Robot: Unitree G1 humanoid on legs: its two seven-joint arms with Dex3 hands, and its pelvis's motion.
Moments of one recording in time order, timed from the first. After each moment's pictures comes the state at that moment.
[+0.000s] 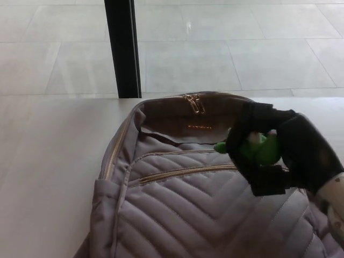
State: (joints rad) left_arm 0.30 0.55 0.59 1.22 -0.31 -0.28 -0.39; right_arm -0.27 -0.29 0.17 -0.51 -0.13 0.56 0.25
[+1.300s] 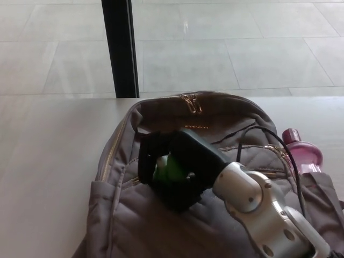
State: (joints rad) left_arm 0.28 0.56 0.55 1.19 -0.30 -0.28 -0.38; right_arm -0.56 -0.15 0.55 -0.08 -0.31 0.48 0.24
